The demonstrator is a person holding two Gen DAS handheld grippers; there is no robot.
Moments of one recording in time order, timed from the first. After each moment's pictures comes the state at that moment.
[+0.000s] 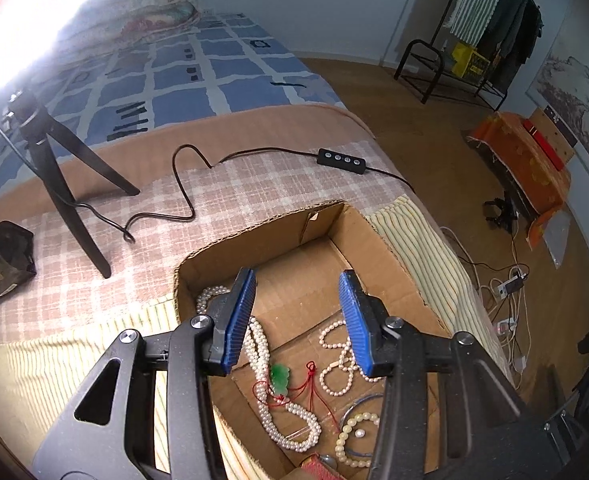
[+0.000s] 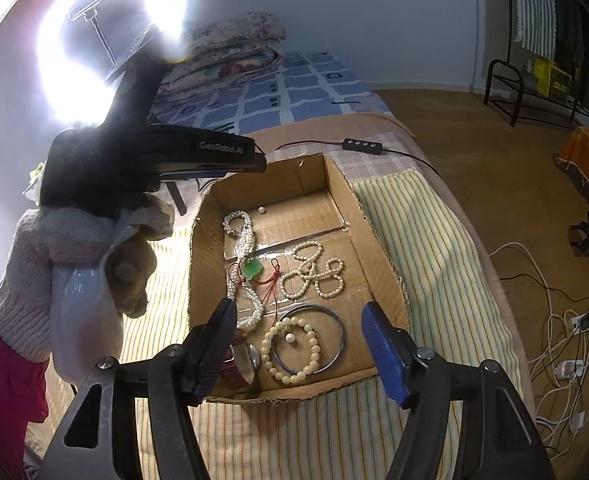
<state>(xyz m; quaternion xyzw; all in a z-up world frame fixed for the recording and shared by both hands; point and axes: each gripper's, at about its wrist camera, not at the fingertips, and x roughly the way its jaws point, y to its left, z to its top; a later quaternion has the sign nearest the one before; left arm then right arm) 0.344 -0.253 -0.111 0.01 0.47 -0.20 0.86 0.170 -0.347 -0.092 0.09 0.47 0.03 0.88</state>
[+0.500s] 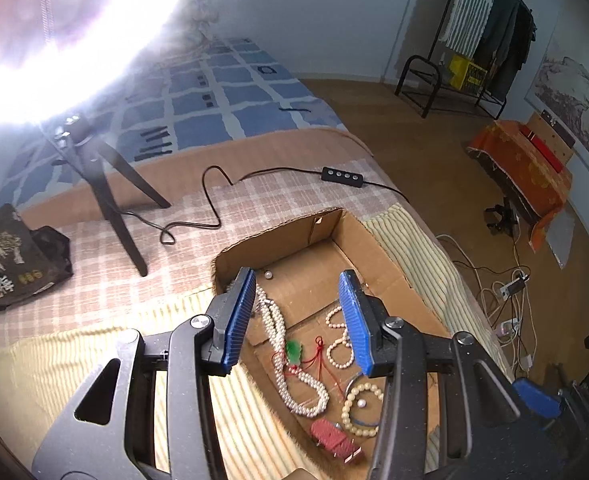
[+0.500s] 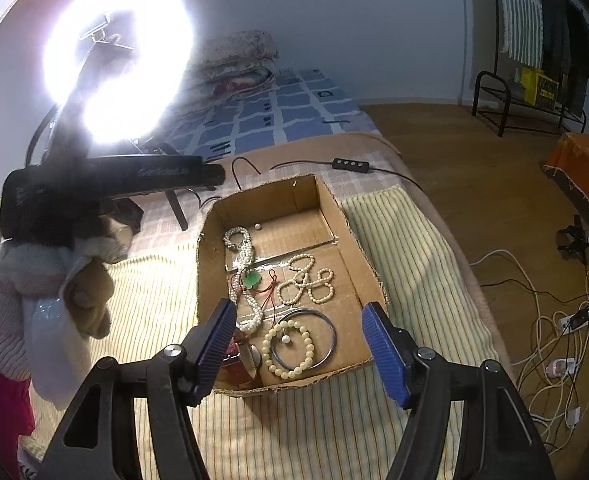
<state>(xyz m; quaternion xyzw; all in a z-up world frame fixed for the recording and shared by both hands) 0.298 -0.227 -0.067 0.02 0.44 -0.19 0.88 0.151 -0.348 -0.065 0.09 0.45 0.01 0.89</state>
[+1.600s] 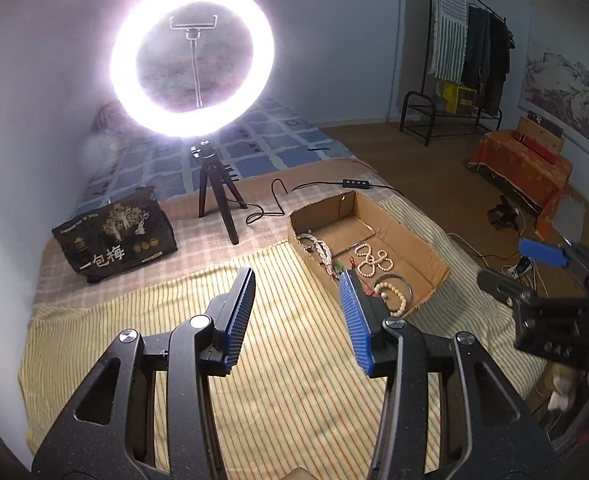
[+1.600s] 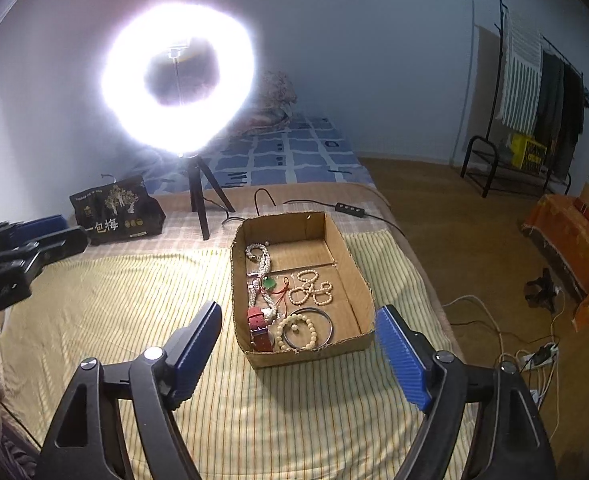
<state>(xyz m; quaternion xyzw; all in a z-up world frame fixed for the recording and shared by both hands) 0.090 -0.115 0.005 0.06 0.33 -0.16 0.93 0.067 -0.298 -0.011 0.00 0.37 0.00 0.93</state>
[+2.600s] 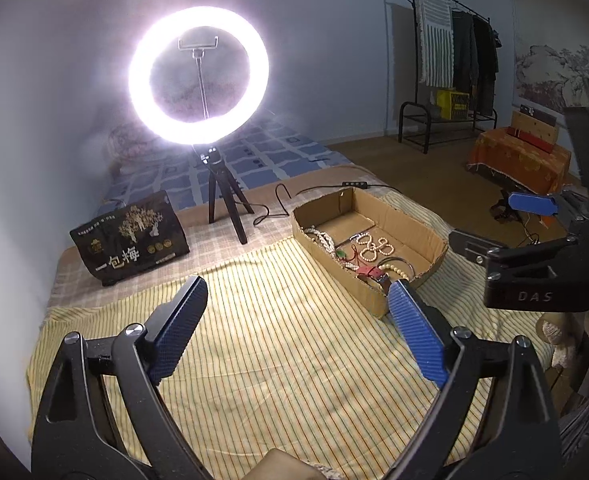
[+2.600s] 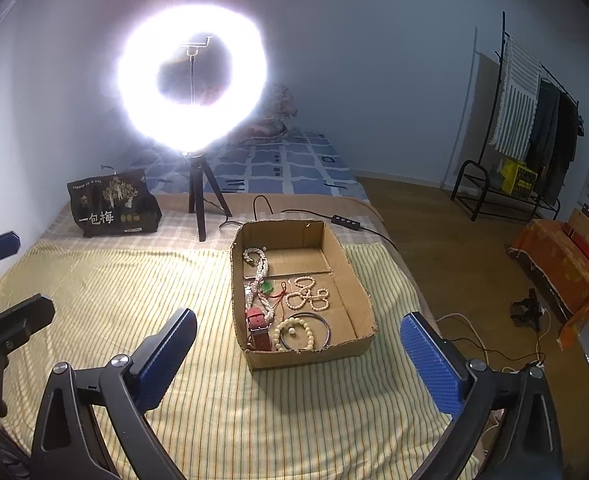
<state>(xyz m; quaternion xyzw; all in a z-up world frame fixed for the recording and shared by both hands) 0.034 -0.104 -0.019 0.09 0.28 -0.17 0.94 0.052 -0.276 -0.022 -0.04 0.35 -0.02 0.94</state>
